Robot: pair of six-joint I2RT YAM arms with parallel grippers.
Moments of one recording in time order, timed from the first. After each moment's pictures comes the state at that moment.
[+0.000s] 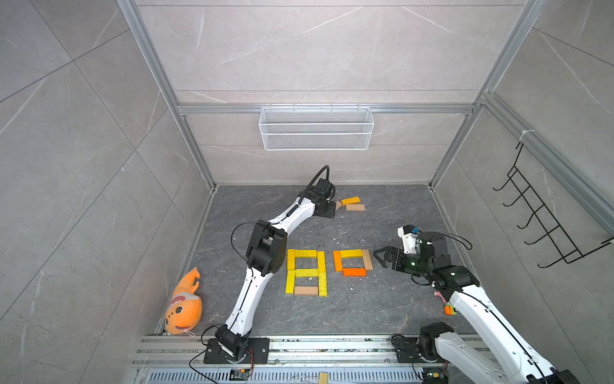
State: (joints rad) left arm -0.58 2.44 2.17 -0.69 0.04 -0.27; right arm 0.21 0.88 0.68 -0.54 -0.39 0.45
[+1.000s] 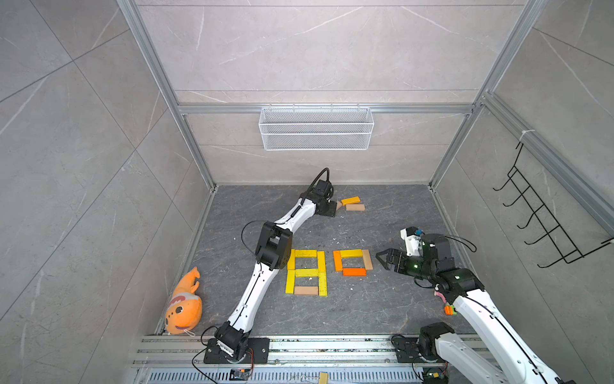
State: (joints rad) left arm -0.54 2.67 2.42 -0.69 0.11 -0.23; right arm 0.21 0.84 0.69 -0.61 -0.36 0.45
